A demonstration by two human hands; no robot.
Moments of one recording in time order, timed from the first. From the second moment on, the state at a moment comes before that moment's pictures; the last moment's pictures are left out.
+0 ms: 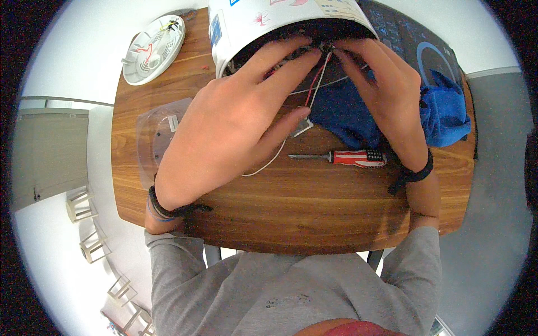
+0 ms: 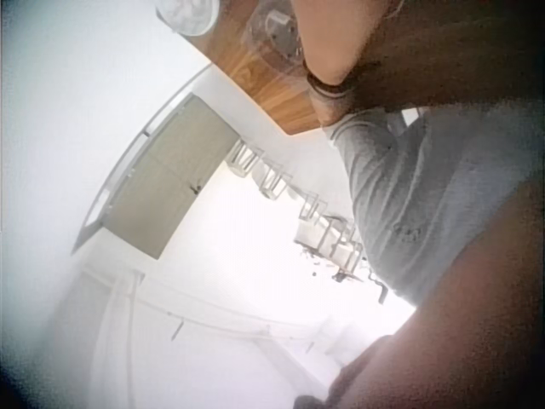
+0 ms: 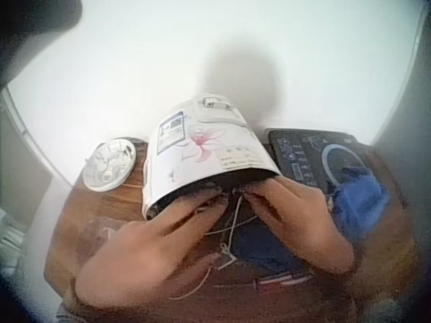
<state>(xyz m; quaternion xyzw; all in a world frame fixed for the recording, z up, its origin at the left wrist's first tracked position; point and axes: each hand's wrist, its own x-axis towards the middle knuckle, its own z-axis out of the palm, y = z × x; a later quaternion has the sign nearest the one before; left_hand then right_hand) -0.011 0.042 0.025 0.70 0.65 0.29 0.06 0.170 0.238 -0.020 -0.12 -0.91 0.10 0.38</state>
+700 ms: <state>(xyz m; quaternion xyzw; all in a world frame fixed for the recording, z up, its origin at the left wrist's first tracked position) 0.002 0.052 0.007 0.72 0.62 0.31 0.10 0.167 0.239 -0.020 -0.12 -0.91 0.10 0.38</state>
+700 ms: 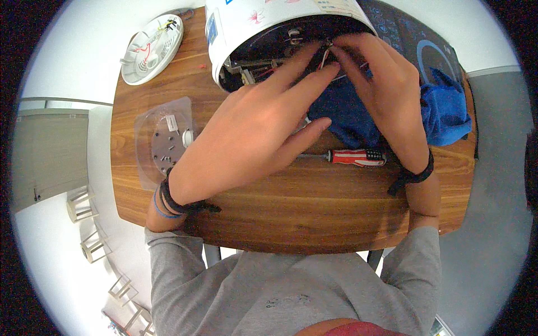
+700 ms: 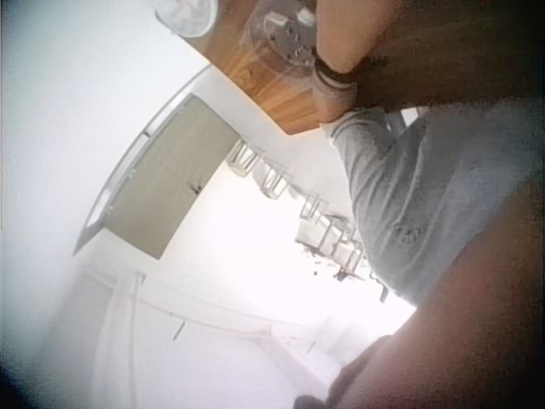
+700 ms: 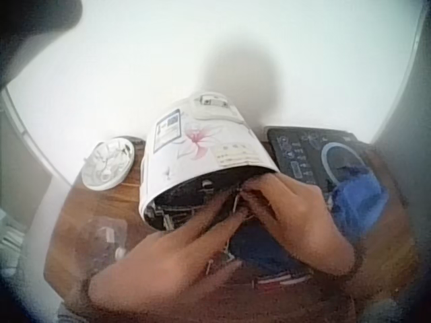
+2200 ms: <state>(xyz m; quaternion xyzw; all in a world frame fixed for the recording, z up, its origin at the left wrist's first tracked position) -0.006 0.066 0.003 0.69 0.62 0.35 0.10 0.168 0.236 -0.012 -0.15 -0.92 0.10 0.33</state>
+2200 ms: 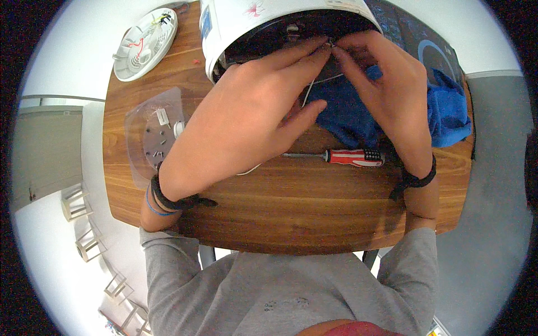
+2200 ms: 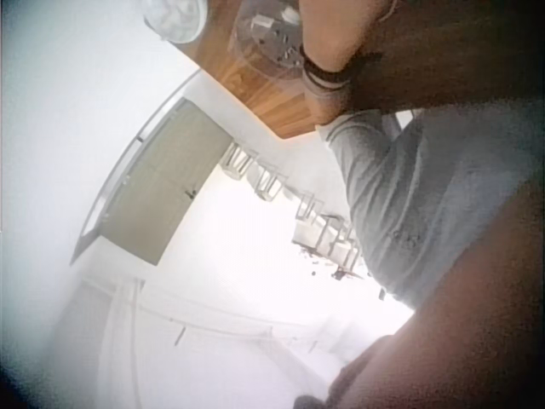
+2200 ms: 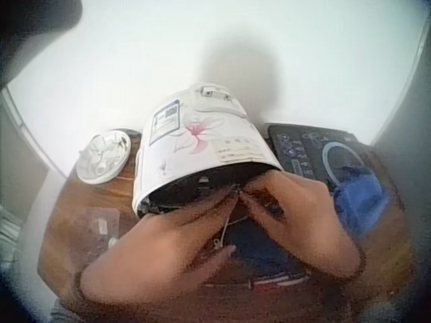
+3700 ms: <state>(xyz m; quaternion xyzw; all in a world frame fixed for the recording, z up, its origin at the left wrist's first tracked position) -0.011 0.068 -0.008 0.70 0.60 0.38 0.08 0.168 0.237 -0.014 -0.15 -0.92 0.18 0.31</state>
